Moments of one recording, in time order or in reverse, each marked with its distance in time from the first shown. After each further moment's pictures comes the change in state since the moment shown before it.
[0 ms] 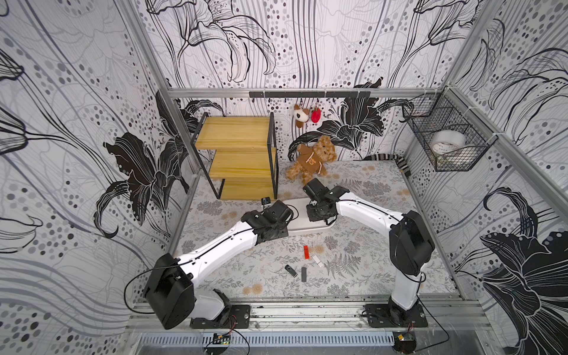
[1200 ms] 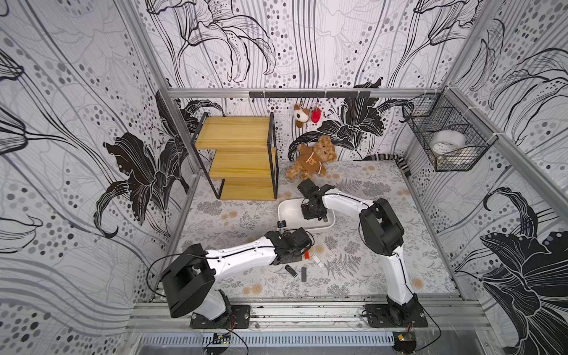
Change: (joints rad) left arm -0.254 0.152 -0.117 0.105 0.018 -0.212; right arm -0.058 0.308 0.185 0.050 -0.043 -0.068
